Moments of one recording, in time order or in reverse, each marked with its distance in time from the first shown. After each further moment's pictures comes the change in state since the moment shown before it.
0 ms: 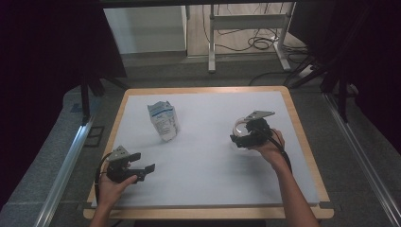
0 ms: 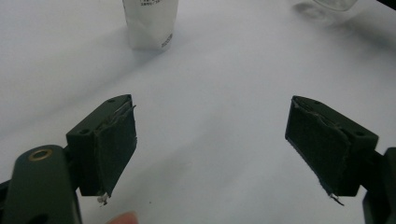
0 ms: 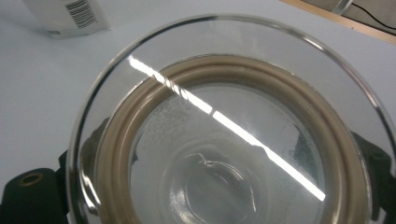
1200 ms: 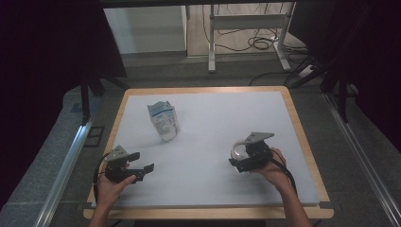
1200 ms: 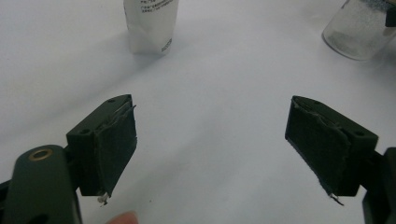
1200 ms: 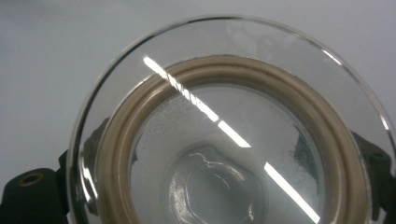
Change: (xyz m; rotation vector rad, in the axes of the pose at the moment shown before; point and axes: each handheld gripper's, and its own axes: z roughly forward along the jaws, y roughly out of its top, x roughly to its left) left arm -0.001 0.002 -0.005 -0.010 -0.003 -0.001; right arm 0.037 -0.044 -0.017 0.047 0.116 -0.067
